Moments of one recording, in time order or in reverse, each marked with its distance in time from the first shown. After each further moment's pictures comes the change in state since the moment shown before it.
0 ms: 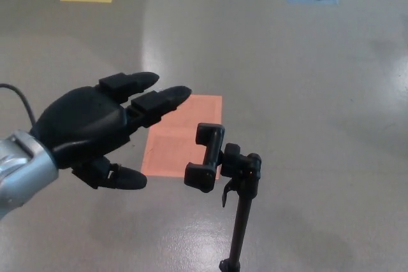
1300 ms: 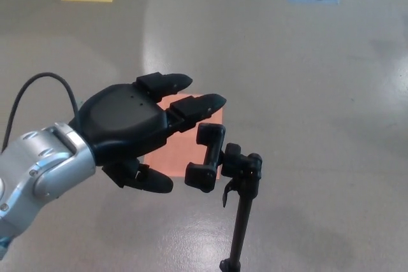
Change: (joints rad) left_arm -0.035 -0.071 -0.043 -0.150 0.096 0.136 -0.153; right_arm -0.030 -0.012 0.032 0.001 -0.006 0.019 0.017
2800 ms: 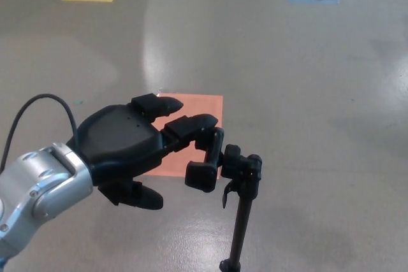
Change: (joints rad) left_arm 0.086 0.005 -0.007 -0.035 0.059 0.023 -0.003; right_arm -0.014 -0.003 0.003 0.000 -0.005 0.007 0.011
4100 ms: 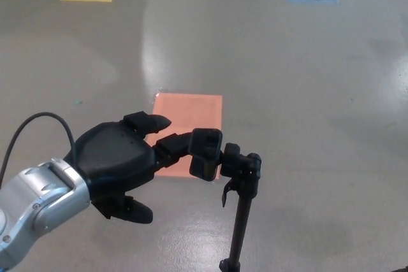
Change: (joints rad) left_arm 0.032 0.014 -0.023 0.057 0.059 0.000 0.046; right_arm -0.062 -0.005 0.007 -0.002 -0.014 0.012 0.018
